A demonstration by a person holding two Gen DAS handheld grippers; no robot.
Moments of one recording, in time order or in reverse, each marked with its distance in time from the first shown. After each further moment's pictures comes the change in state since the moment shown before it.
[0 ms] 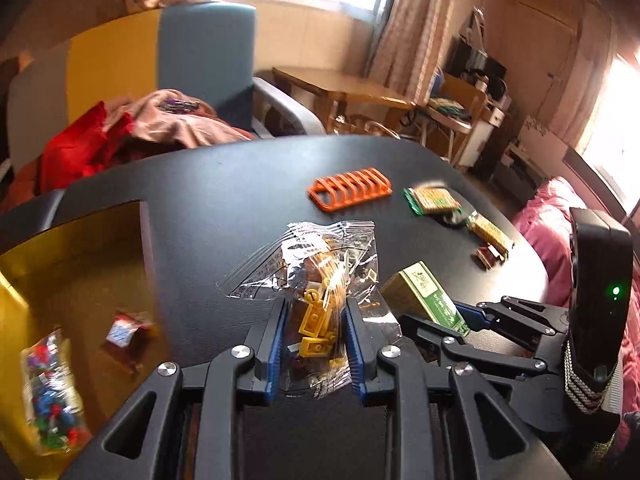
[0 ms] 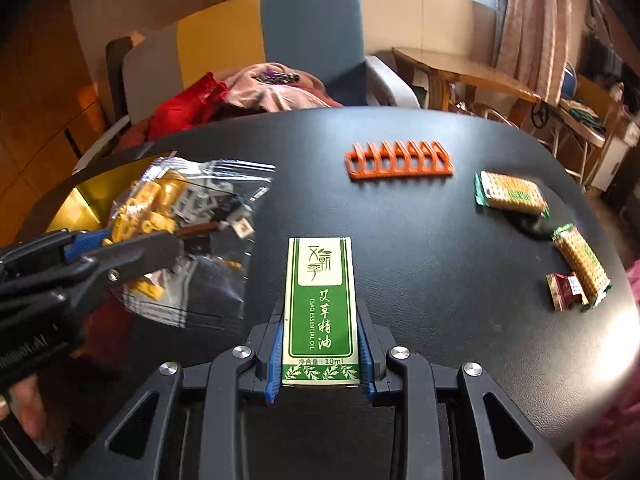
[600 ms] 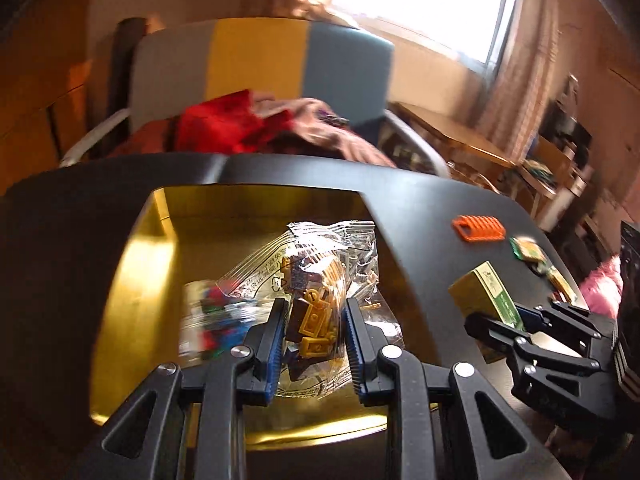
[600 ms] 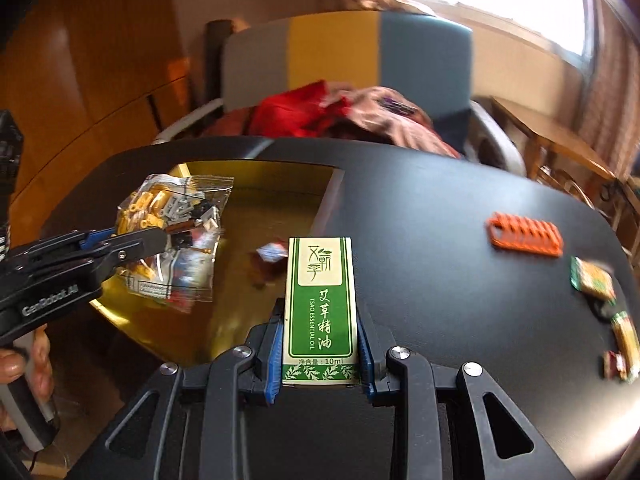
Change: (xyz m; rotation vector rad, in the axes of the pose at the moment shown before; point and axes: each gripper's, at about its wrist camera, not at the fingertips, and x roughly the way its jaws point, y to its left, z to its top) left arm -0.104 0.138 -0.054 -0.260 -0.095 0.276; right arm -0.020 0.147 0.013 -0.248 -0.062 0.197
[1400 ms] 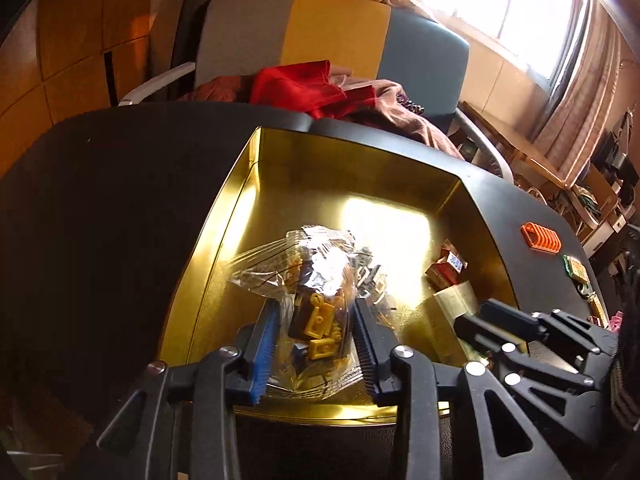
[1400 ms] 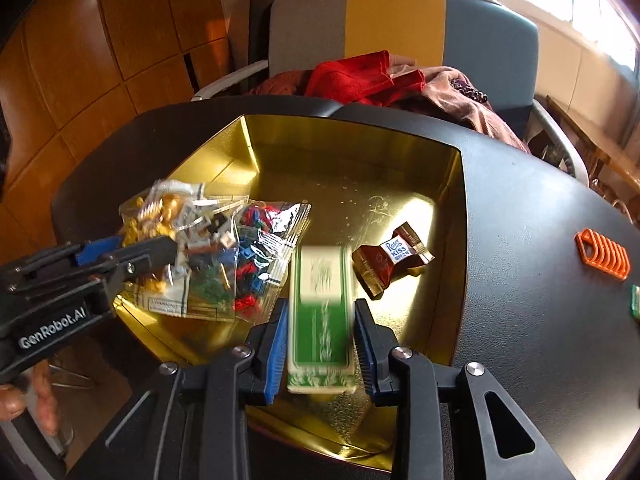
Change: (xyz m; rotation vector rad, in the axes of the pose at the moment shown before) left arm 0.015 0.068 -0.034 -0.160 0.072 0.122; right arm 0.070 0.070 0.005 -0.067 0.100 0.074
